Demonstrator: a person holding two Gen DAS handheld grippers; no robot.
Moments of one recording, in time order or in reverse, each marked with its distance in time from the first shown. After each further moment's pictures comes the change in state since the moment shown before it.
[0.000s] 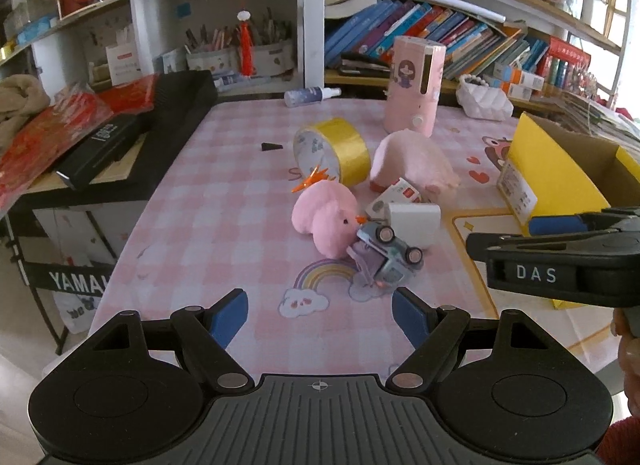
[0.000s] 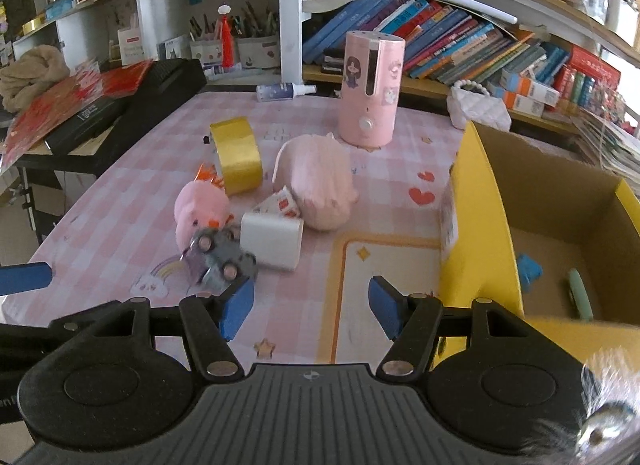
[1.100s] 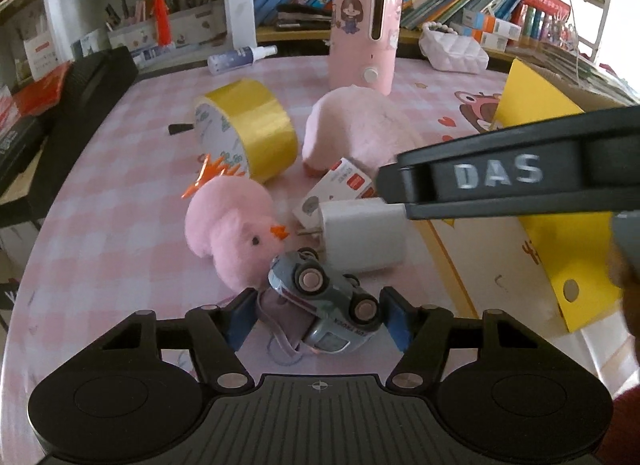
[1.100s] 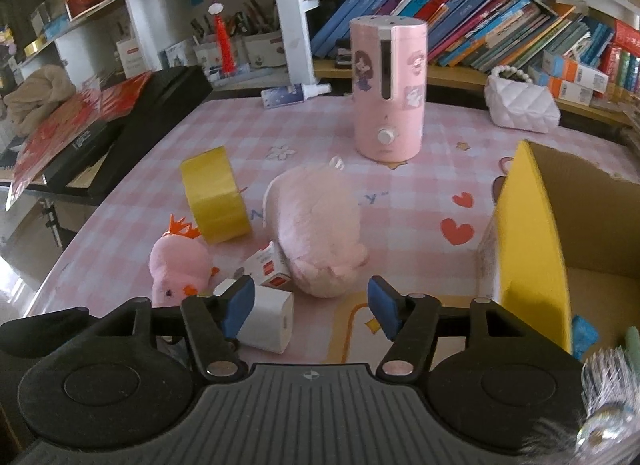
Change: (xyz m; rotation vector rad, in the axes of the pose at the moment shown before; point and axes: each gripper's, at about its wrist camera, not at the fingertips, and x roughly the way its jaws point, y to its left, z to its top) left arm 0.088 -0.040 0.026 0.078 0.114 -0.102; right arm 0.069 -0.035 0.048 0.051 0.045 0.146
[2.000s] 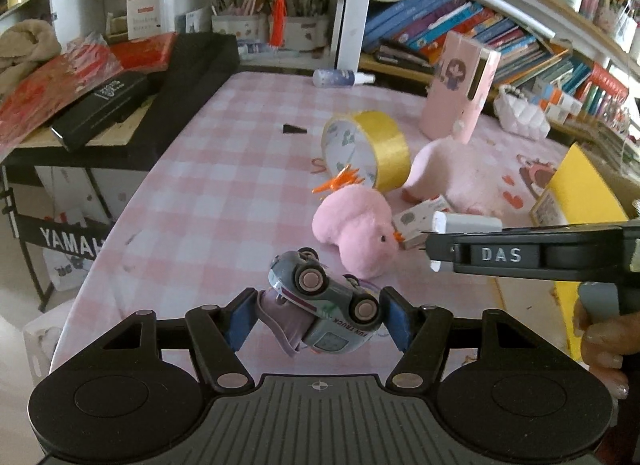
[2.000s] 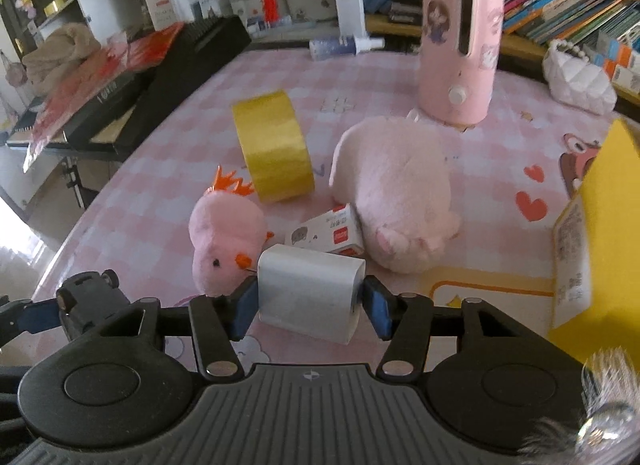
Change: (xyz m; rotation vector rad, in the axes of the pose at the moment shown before) left arm -0.058 0.058 -0.017 -0.234 -0.069 0.083; right arm 0.023 0.033 -0.005 -0.038 0.092 0.052
